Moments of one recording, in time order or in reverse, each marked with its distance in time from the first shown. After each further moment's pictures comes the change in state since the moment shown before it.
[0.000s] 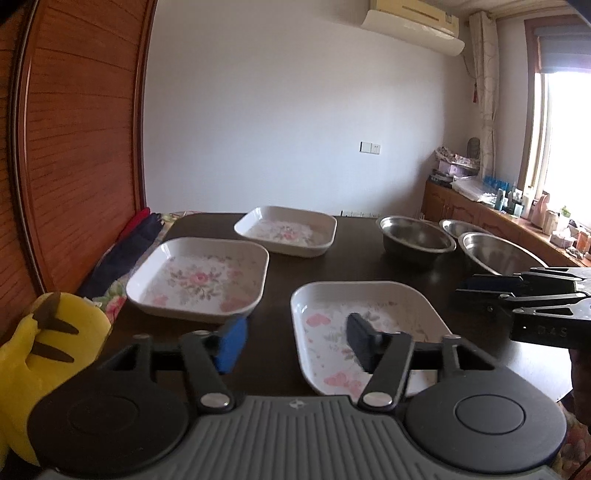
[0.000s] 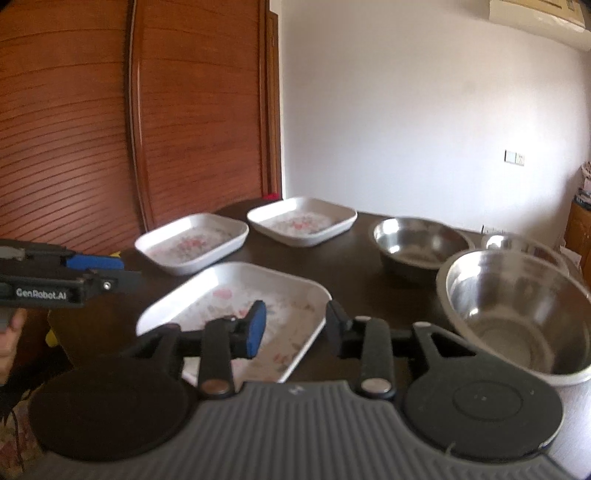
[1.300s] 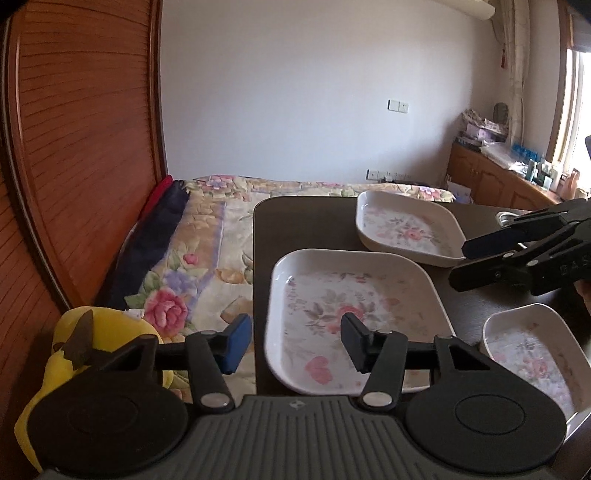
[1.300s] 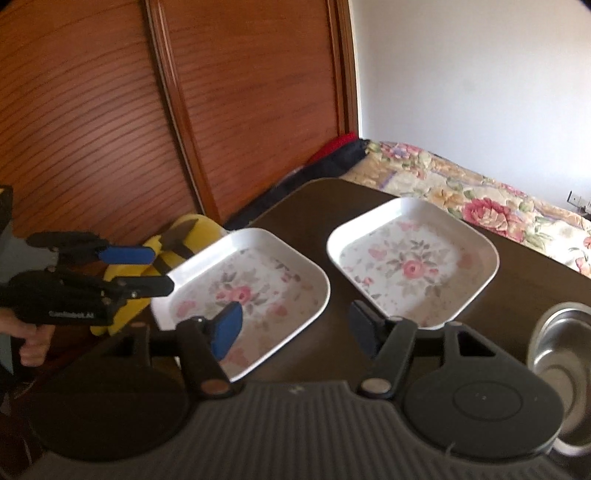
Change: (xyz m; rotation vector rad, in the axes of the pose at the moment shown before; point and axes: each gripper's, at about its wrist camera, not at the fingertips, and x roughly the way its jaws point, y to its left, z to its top) left arm 0.089 0.152 0.060 0.020 0.177 0.021; right arm 0.171 0.045 0.110 -0.033 0.313 0.251
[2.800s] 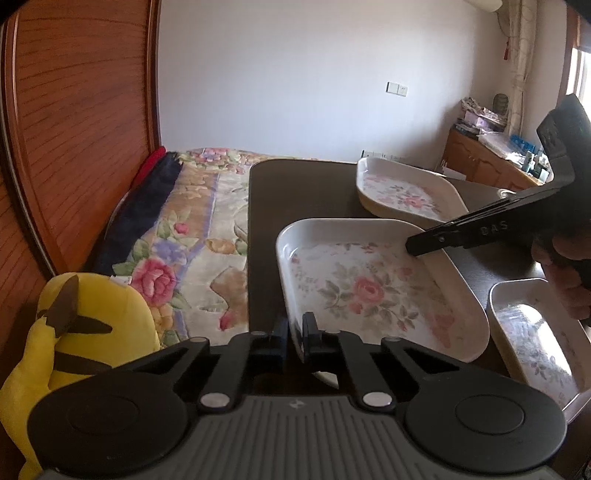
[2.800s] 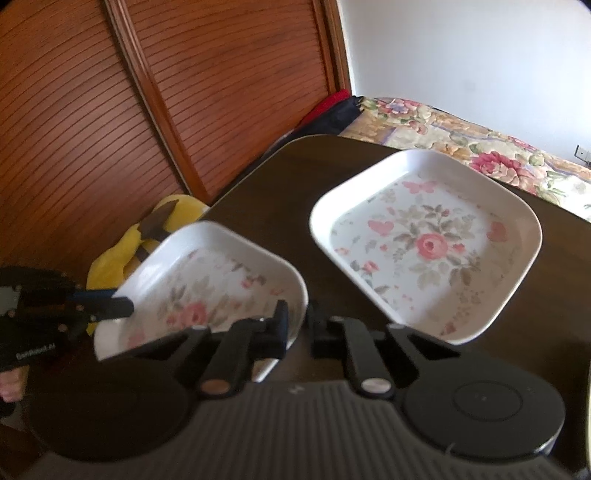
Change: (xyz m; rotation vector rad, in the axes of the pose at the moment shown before) left arm 0.013 0.004 -0.019 -0.038 0.061 -0.036; right arm 0.057 -0.023 0.008 0.085 0.112 0.020
